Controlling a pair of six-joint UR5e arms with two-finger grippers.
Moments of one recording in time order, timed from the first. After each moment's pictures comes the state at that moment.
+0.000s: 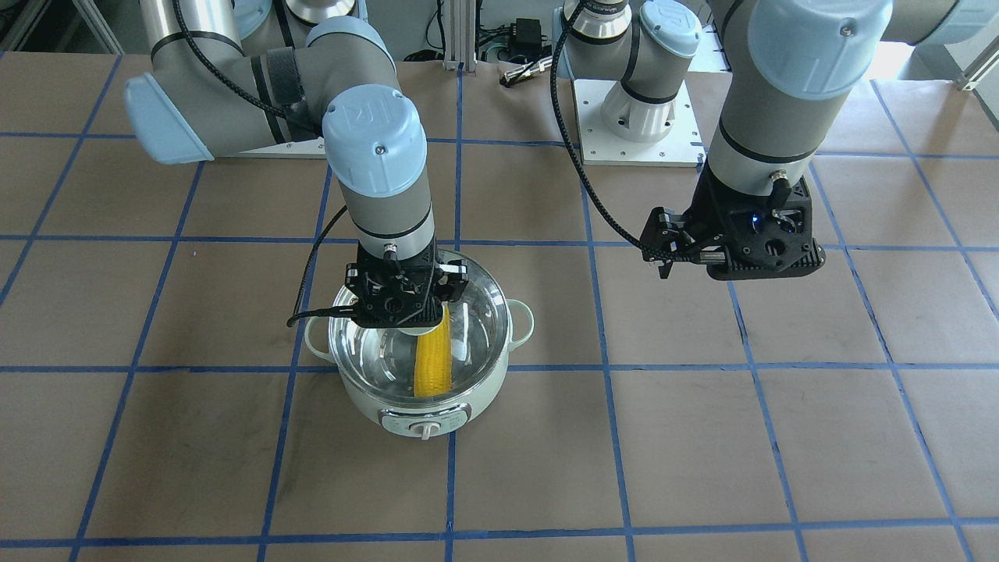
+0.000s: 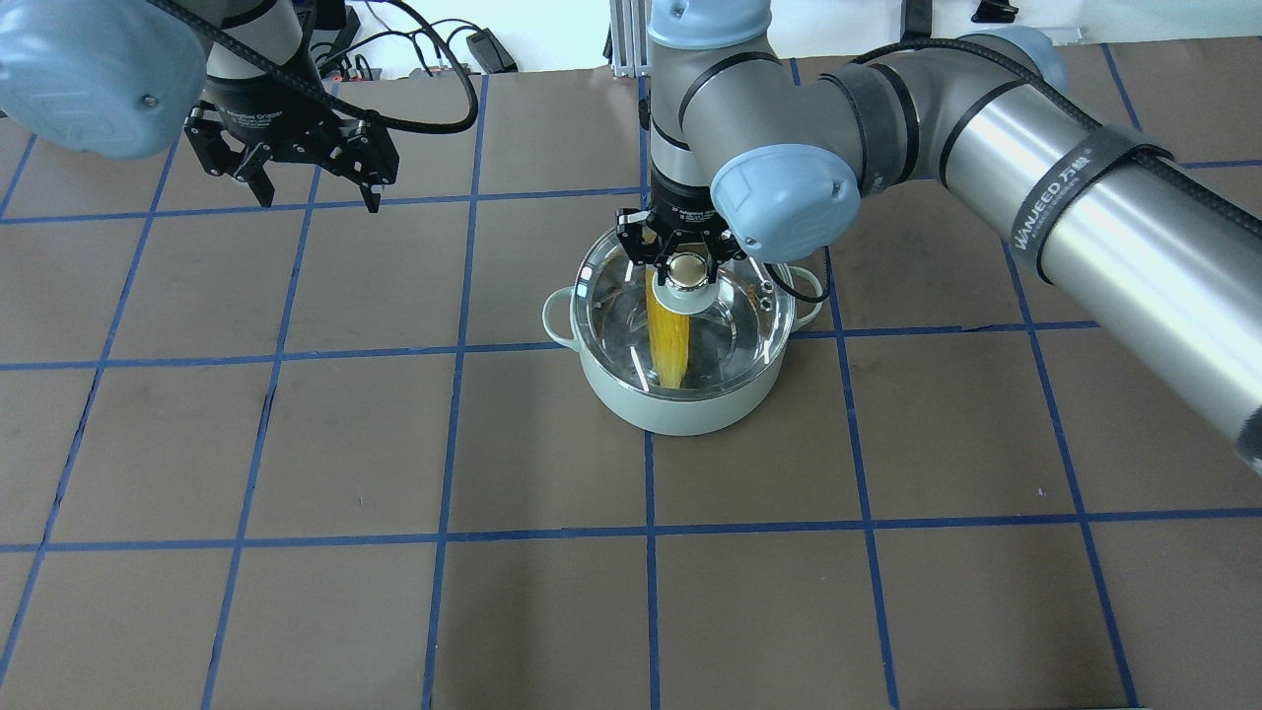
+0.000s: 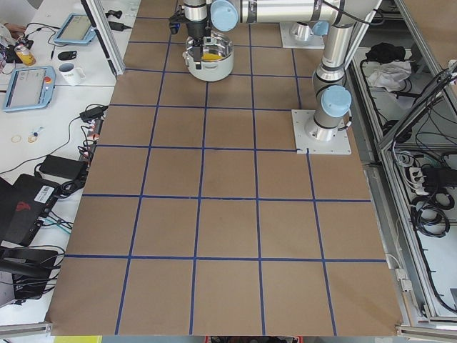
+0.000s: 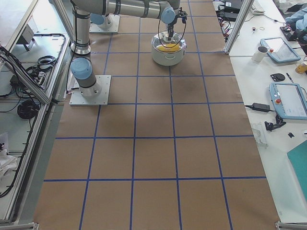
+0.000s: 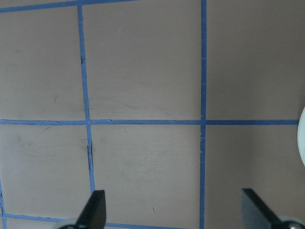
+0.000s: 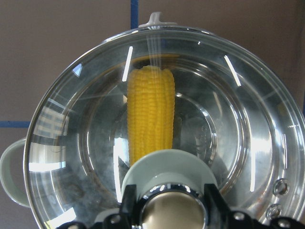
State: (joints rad) left arm -1.58 -1.72 -1.47 -1.52 1.73 -0.01; right arm 1.88 -1.23 1.53 -1.86 -1.54 0.29
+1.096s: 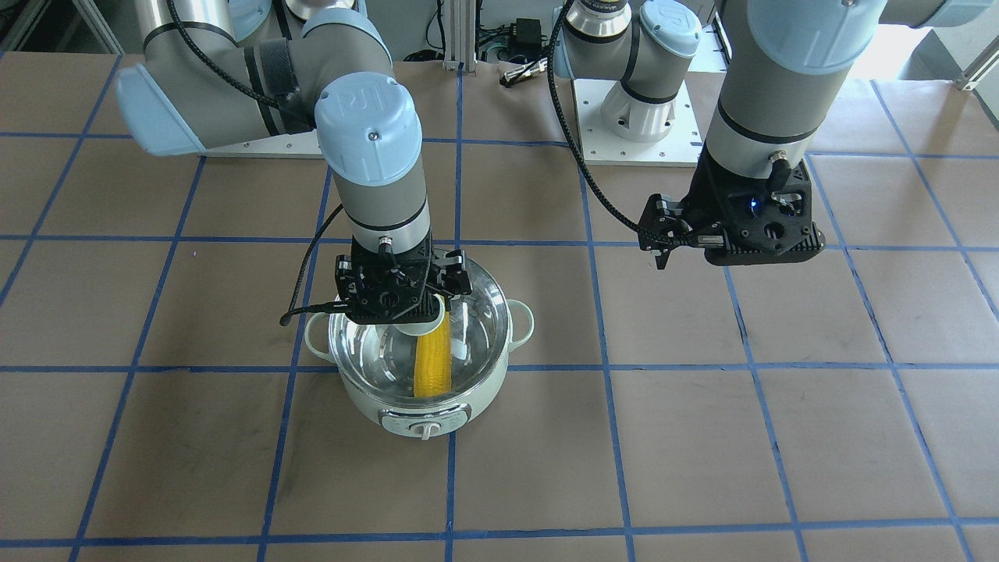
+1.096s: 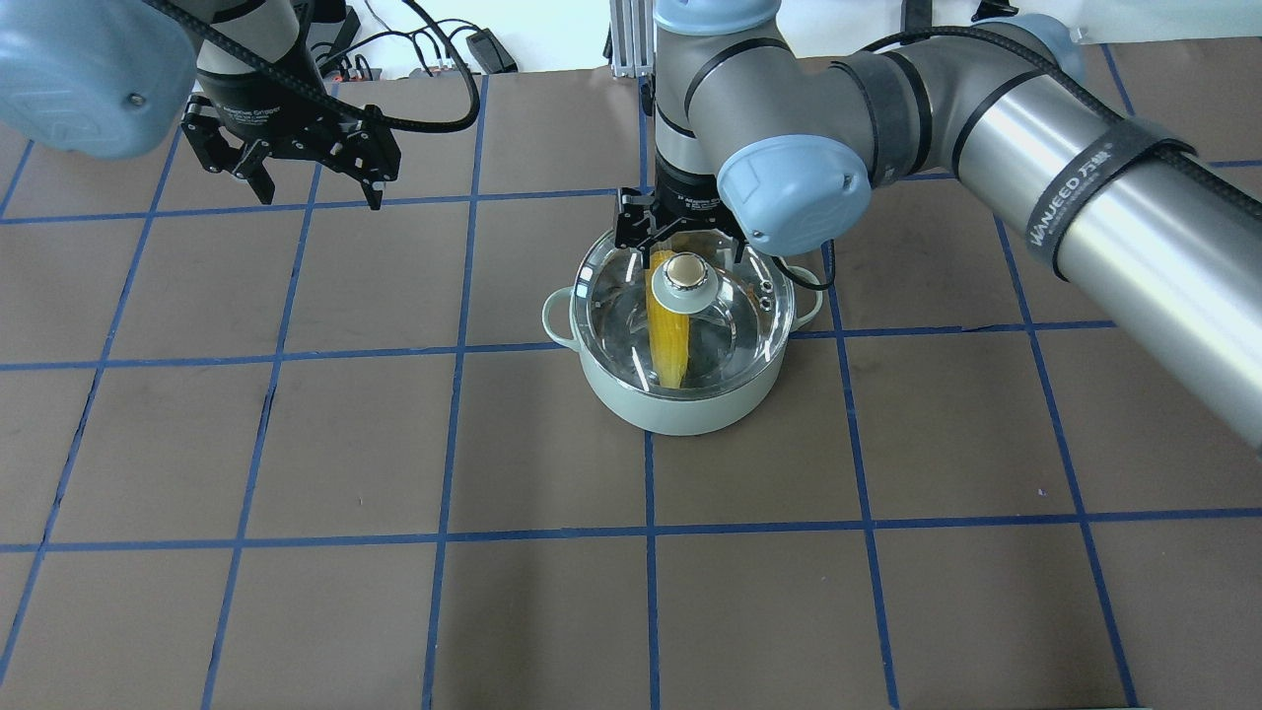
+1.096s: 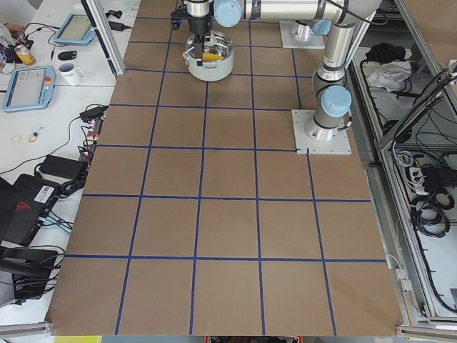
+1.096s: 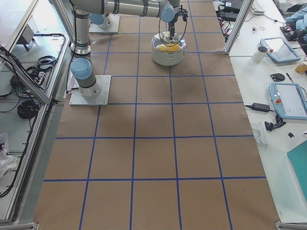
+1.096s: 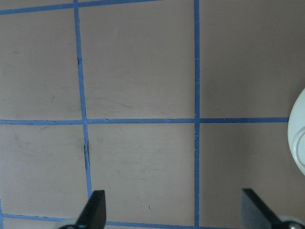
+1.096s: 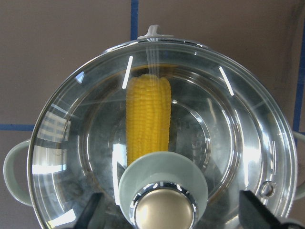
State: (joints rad) left arm -1.59 -1.71 -1.46 -1.53 1.72 -0.01; right arm 1.87 -1.25 1.52 -1.87 -1.55 0.27
